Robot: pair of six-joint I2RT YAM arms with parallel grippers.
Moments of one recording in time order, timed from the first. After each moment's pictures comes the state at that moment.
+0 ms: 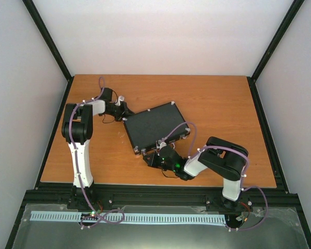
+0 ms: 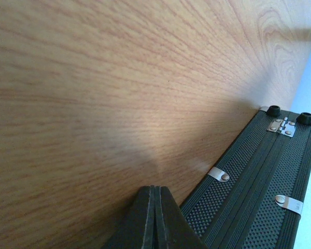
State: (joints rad) left arm -0.08 2.22 1.44 -0.36 0.78 -0.60; right arm 1.04 1.85 0.53 0.82 -0.09 1.11
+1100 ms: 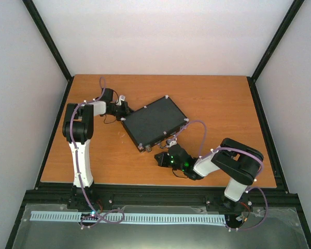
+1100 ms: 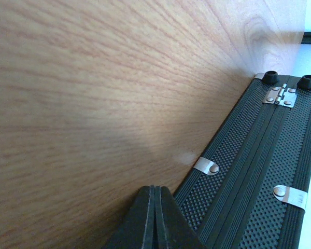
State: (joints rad) left arm -0.09 2.24 1.42 -0.27 0.80 -0.63; right arm 0.97 1.70 0.42 0.69 -0.04 0.98
